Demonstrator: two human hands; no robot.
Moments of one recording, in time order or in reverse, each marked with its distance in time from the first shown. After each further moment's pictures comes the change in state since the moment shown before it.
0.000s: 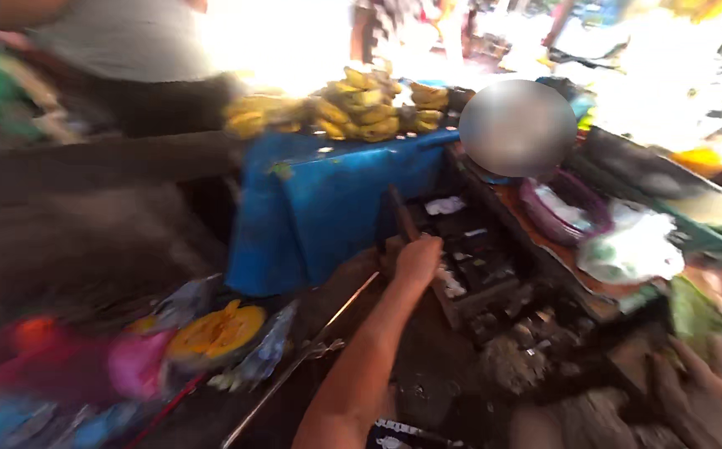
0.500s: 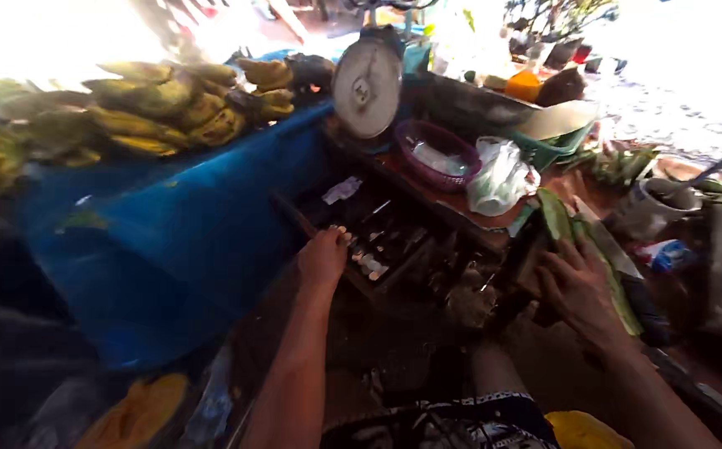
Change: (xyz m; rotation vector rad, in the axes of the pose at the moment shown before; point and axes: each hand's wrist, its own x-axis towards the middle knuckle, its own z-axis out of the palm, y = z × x) left_hand 0.004 0.008 0.003 -0.028 0.052 -0.012; right_hand -0.003 0.000 0.005 -0.059 0.016 -0.017
